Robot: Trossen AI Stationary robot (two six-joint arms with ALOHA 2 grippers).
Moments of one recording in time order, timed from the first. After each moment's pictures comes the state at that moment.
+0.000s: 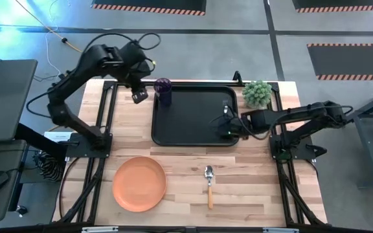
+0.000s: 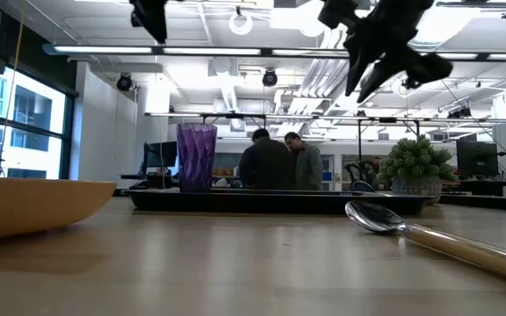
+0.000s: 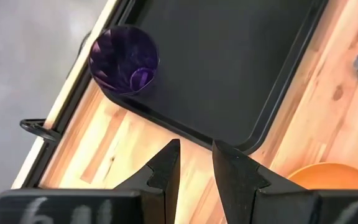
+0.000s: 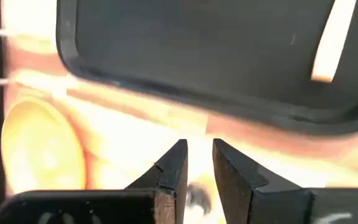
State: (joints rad) left arm 0.54 1.51 1.91 -1.55 0.02 0.08; right arm 0.07 1.38 1.11 -0.80 0.13 1.46
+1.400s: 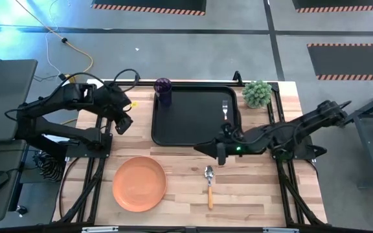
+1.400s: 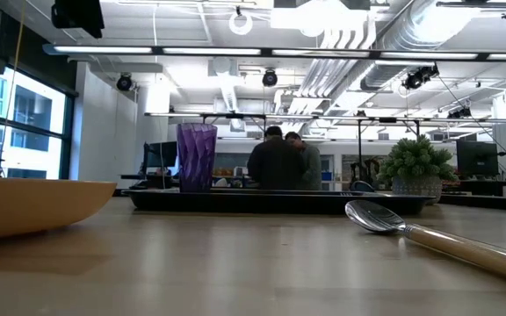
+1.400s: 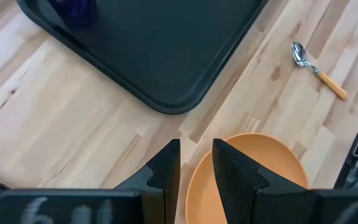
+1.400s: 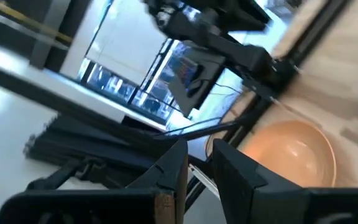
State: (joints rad) left arm 0.20 0.99 1.29 -1.33 0.01 -0.47; right arm 0.41 1.38 1.32 -0.08 0.41 1.05
